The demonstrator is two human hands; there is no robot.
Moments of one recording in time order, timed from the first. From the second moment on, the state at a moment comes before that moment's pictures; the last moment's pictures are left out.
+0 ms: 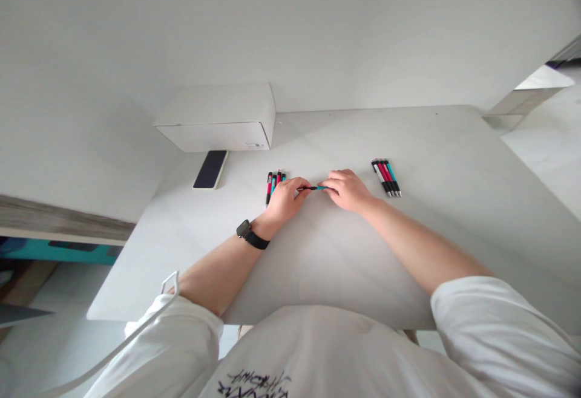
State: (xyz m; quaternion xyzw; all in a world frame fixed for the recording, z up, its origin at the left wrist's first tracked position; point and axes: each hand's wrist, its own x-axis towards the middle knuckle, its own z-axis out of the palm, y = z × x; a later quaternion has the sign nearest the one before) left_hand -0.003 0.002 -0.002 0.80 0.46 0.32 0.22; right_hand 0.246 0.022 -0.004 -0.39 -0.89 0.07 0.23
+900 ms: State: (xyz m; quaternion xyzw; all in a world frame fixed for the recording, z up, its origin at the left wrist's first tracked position) left_hand -0.003 0.001 0.000 0.79 0.49 0.32 0.18; right_hand 0.248 0.023 -0.002 -0.40 -0.88 0.07 0.25
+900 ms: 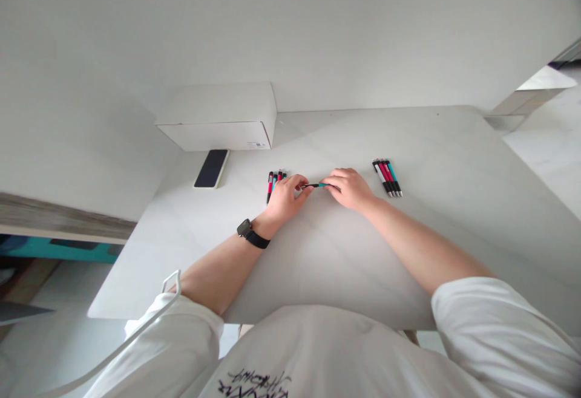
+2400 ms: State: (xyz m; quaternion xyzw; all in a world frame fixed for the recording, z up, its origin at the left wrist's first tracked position) left_hand -0.004 0.004 -0.005 0.80 0.47 0.33 0.19; right_hand 0.244 0.025 -0.007 -0.39 -0.89 0.09 0.24
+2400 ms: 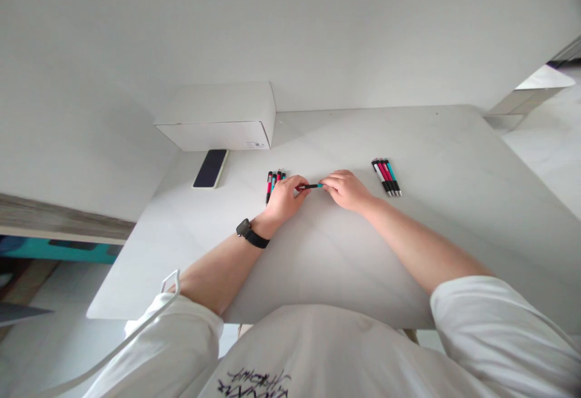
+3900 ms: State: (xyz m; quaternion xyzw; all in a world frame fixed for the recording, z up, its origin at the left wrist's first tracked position) left_hand -0.003 0.002 -0.002 0.80 0.48 0.32 0.18; right_hand 0.243 0.023 -0.006 -0.40 -0.87 0.11 0.26
